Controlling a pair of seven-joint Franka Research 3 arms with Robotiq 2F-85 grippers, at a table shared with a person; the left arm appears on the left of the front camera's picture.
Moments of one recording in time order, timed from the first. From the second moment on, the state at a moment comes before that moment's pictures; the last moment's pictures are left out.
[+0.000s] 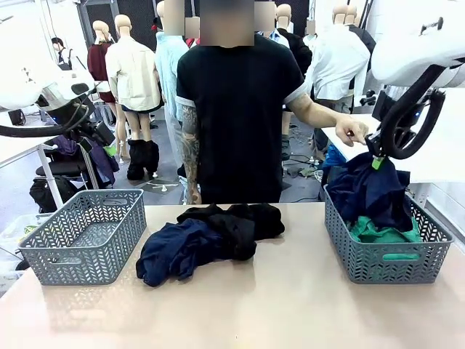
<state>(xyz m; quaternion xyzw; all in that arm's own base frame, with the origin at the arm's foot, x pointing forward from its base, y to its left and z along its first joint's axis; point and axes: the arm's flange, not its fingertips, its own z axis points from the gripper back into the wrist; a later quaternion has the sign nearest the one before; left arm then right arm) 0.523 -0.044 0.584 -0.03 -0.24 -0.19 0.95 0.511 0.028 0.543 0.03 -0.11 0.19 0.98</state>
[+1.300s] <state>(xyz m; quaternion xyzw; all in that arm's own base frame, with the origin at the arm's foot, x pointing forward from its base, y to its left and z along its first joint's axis) 0.523 -0.044 0.584 -0.03 -0.24 -0.19 0.95 0.414 0.053 0.666 -0.04 -0.20 0.19 0.96</state>
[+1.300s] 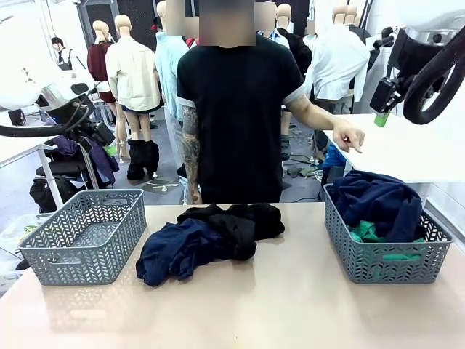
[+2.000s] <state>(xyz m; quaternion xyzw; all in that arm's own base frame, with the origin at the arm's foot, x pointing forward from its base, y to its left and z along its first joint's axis) 0.523 -0.044 0.584 -0.03 -0.24 -0.19 0.95 0.427 0.042 0.651 -0.03 -0.18 0.18 0.97</state>
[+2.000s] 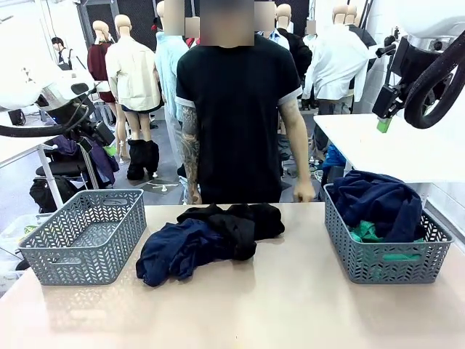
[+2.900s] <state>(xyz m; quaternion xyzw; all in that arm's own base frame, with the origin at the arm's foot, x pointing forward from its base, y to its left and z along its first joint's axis) 0.523 -0.043 0.584 -0.03 -0.24 -0.19 0.95 0.343 -0.224 0.591 0.11 -0.21 -0.20 0.95</state>
